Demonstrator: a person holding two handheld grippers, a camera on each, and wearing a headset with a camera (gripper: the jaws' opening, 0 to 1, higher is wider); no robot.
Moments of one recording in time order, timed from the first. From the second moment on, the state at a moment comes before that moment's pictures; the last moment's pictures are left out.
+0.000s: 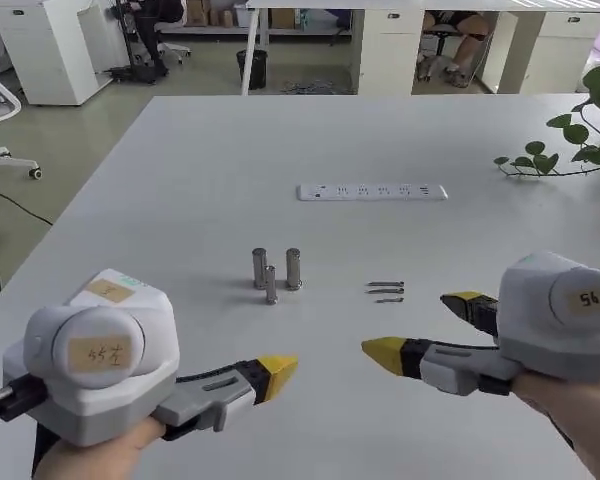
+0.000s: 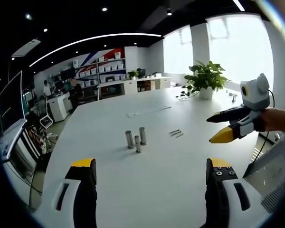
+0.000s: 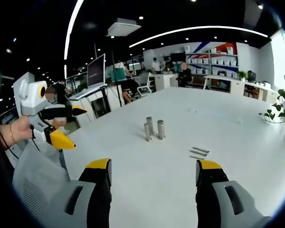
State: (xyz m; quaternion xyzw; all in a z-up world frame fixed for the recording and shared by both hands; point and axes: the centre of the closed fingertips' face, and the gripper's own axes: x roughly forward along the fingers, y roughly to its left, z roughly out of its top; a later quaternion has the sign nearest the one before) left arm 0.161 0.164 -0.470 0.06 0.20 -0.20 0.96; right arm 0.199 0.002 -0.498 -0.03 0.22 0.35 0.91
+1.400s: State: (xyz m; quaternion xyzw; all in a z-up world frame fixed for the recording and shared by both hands) left arm 0.177 0.165 -0.483 0.05 0.18 -0.21 0.96; right arm 0.299 0.130 -0.547 -0.03 0.19 0.45 0.87
